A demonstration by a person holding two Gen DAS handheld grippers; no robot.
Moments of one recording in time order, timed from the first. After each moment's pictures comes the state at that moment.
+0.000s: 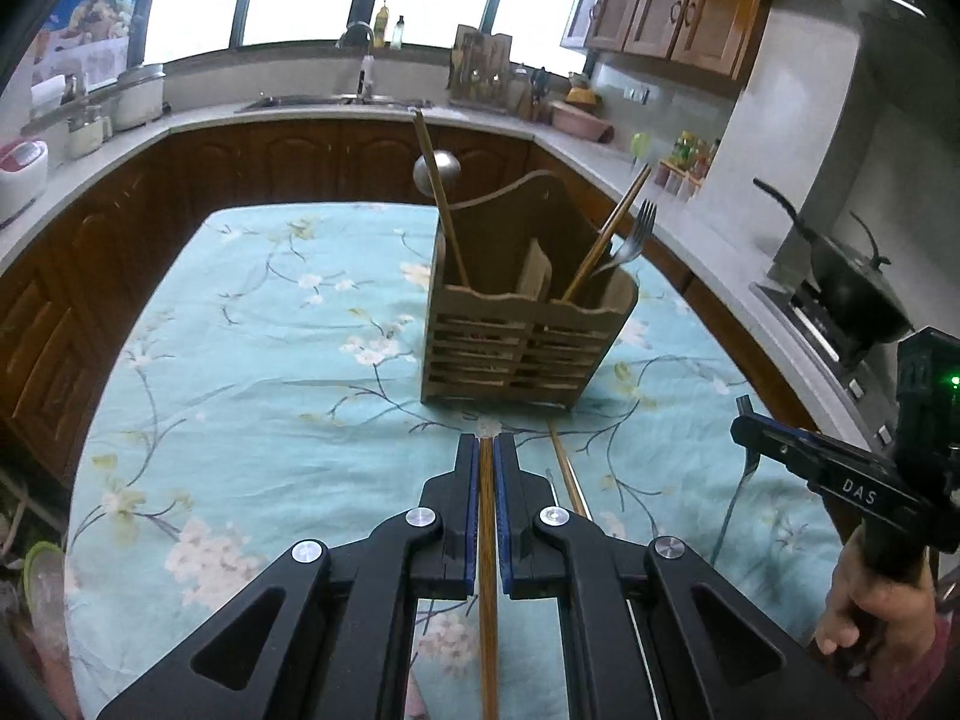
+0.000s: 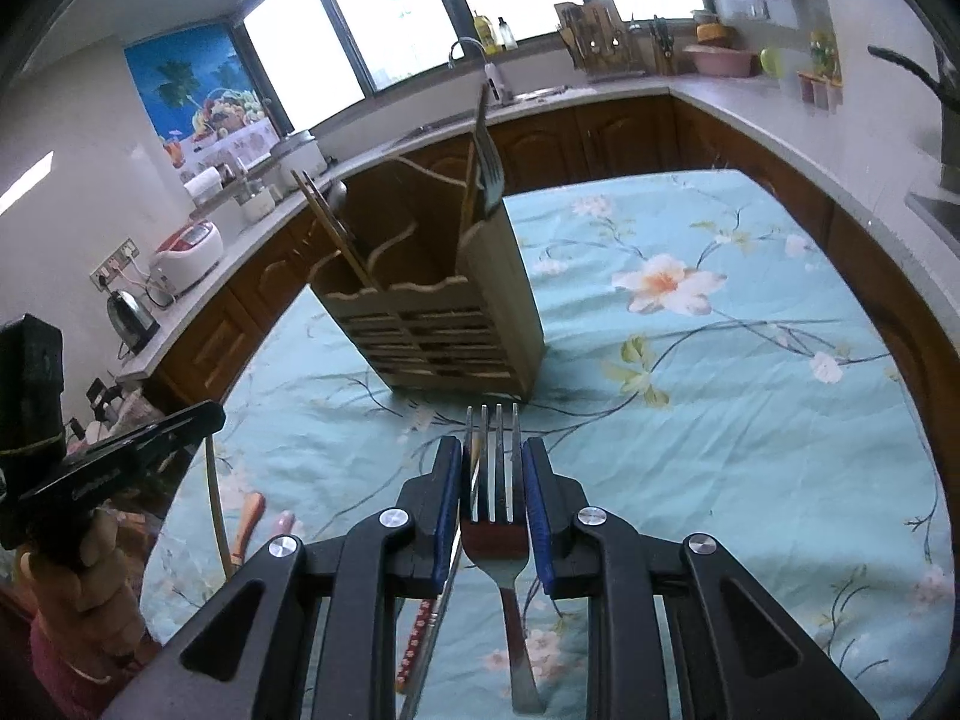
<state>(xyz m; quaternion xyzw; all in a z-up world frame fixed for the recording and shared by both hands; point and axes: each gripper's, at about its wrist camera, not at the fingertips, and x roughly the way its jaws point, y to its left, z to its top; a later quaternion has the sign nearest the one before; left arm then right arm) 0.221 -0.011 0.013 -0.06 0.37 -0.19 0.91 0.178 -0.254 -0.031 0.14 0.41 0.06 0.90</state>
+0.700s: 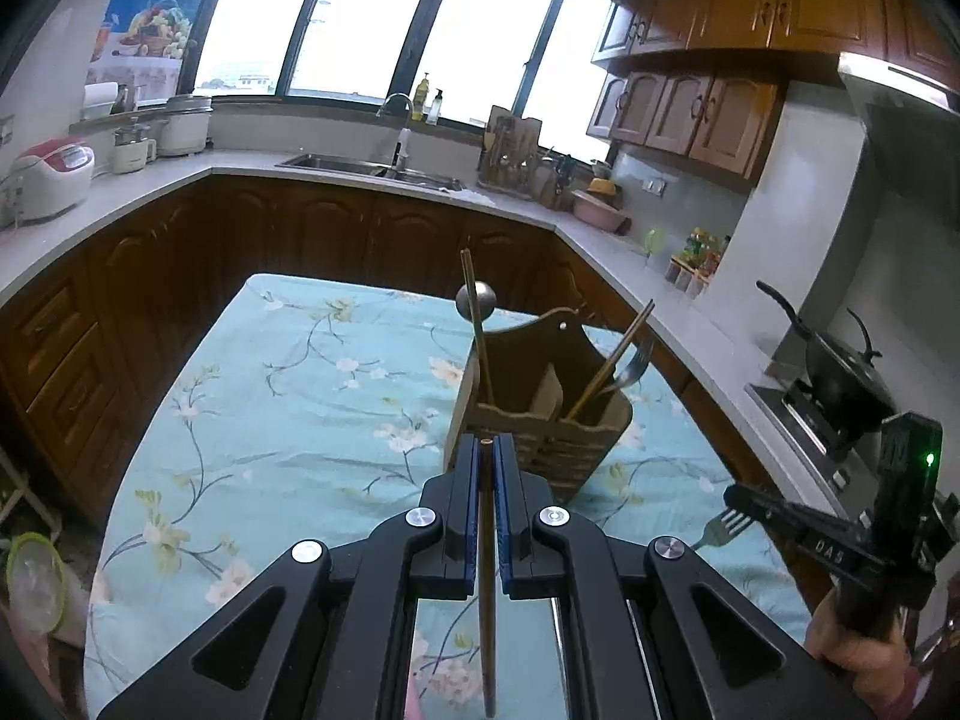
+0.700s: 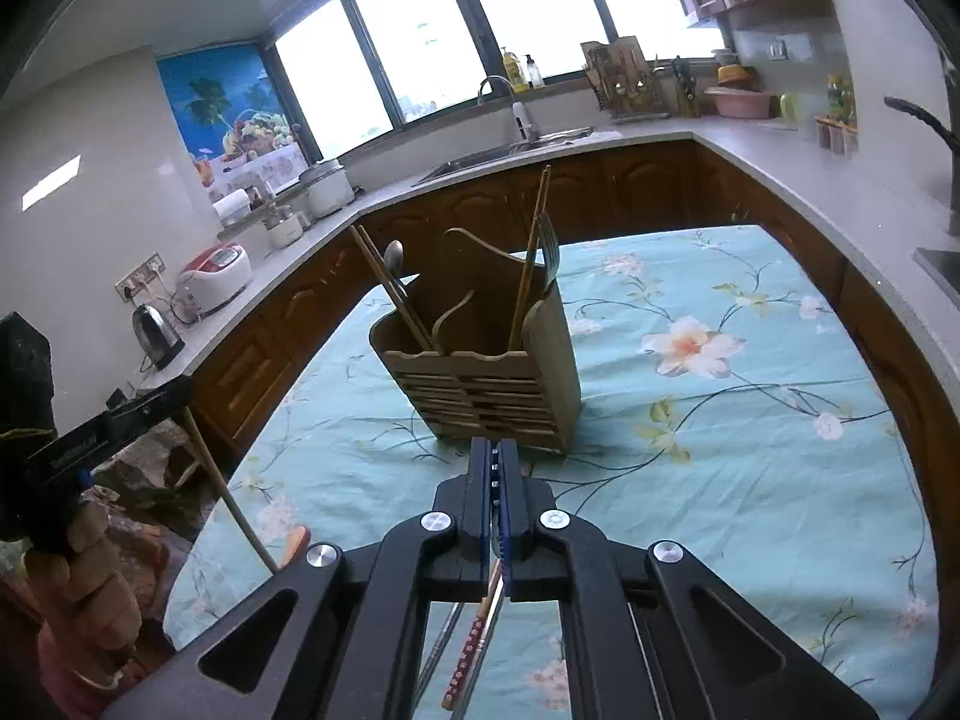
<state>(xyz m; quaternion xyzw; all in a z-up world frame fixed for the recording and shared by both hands) 0.193 0.027 0.055 -0.11 0.29 -0.16 0.94 0.178 -0.240 0.008 0.14 0.37 0.08 0.92</state>
